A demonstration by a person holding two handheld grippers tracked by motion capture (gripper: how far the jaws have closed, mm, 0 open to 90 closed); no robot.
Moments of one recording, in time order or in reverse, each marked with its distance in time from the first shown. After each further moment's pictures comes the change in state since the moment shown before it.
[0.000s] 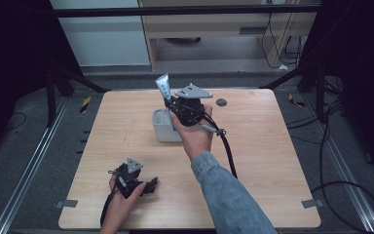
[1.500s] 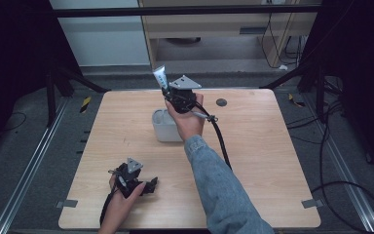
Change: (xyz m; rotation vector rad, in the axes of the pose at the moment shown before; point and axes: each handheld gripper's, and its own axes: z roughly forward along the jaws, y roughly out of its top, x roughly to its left) left arm 0.001 0.001 0.000 0.003 -0.007 0.008; right arm -0.028 -0.010 0.070 -0.043 -0.042 -0.063
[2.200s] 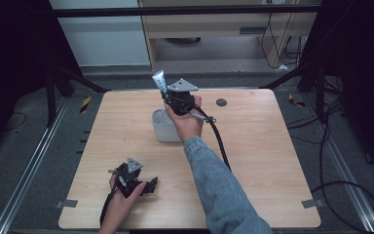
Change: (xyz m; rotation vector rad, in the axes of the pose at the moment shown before) left arm 0.000 0.000 0.000 0.000 -0.002 0.000; right arm 0.000 -0.012 0.011 0.039 0.005 -0.013
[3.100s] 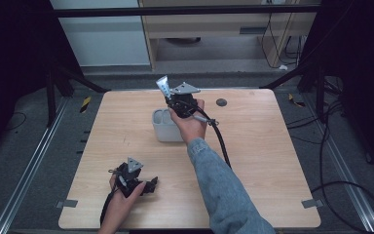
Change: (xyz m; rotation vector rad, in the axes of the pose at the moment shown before) left arm 0.000 0.000 0.001 -0.003 0.001 -0.001; right arm -0.007 -0.015 0.000 0.087 0.002 0.018
